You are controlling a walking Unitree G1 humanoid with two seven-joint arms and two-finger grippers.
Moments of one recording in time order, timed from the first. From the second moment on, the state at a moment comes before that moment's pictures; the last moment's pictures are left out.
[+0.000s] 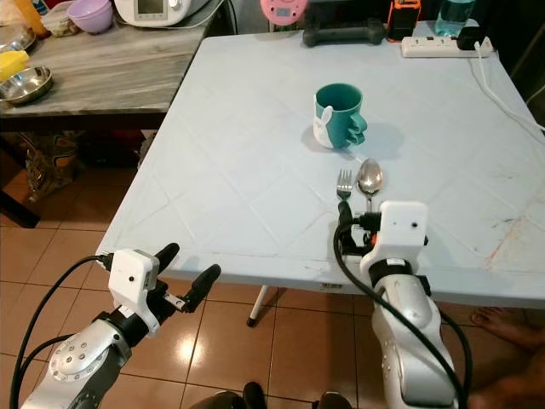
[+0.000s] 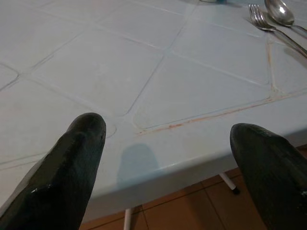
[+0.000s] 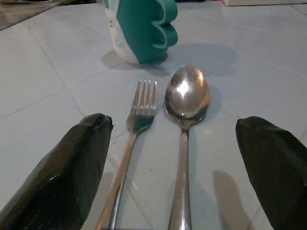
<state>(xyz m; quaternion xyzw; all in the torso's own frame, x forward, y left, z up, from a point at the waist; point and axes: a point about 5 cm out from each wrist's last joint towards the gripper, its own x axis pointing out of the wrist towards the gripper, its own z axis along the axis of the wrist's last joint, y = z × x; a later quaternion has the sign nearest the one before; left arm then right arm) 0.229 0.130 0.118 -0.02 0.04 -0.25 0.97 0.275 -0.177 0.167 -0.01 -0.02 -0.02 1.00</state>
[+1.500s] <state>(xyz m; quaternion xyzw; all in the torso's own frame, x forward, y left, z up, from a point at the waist) 0.228 0.130 0.114 -0.03 0.05 -0.26 0.96 0.291 -0.149 0.164 0.09 0.10 0.01 0.99</state>
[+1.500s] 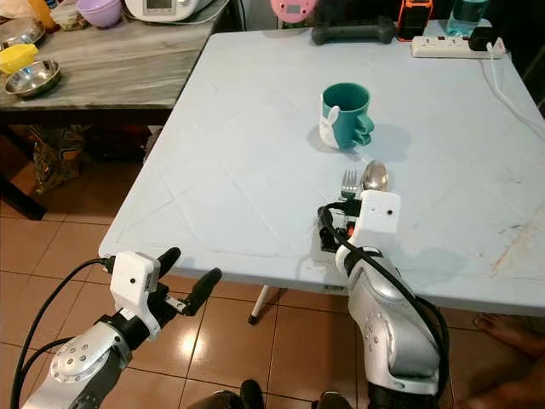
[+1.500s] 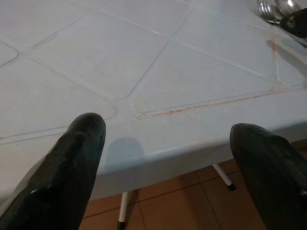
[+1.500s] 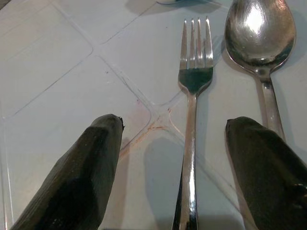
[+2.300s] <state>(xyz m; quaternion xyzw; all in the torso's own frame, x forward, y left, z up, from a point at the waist) 0.226 0.128 0.111 -0.03 0.06 -0.26 0.96 0.309 -0.157 0.159 0.03 0.14 0.00 0.99</state>
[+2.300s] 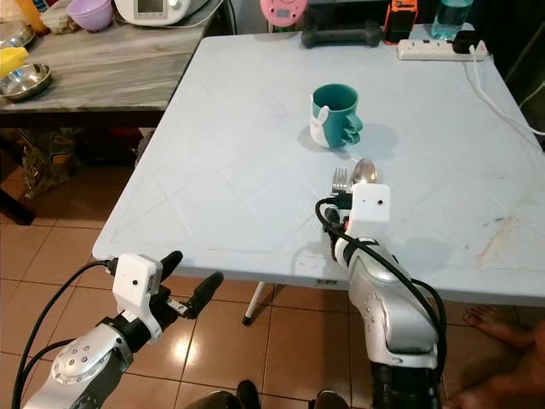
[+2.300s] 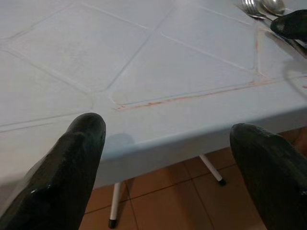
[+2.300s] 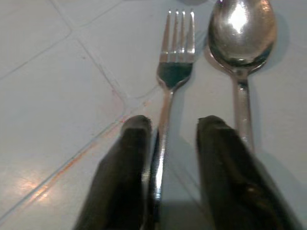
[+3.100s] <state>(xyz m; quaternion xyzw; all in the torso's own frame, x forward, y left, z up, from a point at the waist) 0.221 0.126 0.112 -0.04 0.07 -0.27 0.96 0.329 -0.156 0.160 0.01 0.15 0.04 0.99</state>
